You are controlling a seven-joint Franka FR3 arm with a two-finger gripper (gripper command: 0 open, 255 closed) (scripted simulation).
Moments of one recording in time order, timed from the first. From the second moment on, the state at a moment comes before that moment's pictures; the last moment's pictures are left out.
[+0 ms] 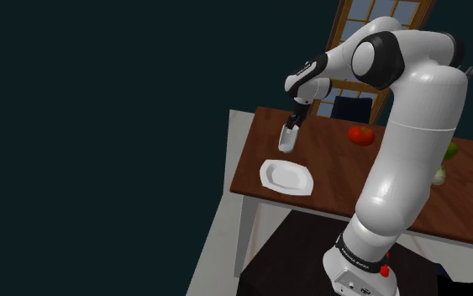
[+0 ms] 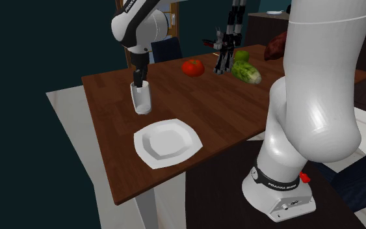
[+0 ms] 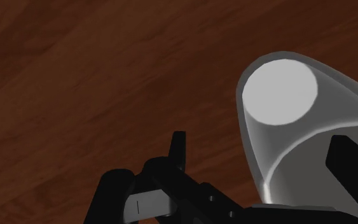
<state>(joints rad) -0.20 0.18 -0.55 -2.06 0.15 2.30 -0.77</state>
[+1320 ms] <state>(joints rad) -0.20 0.15 -0.56 -2.03 0.12 2.24 -0.75</state>
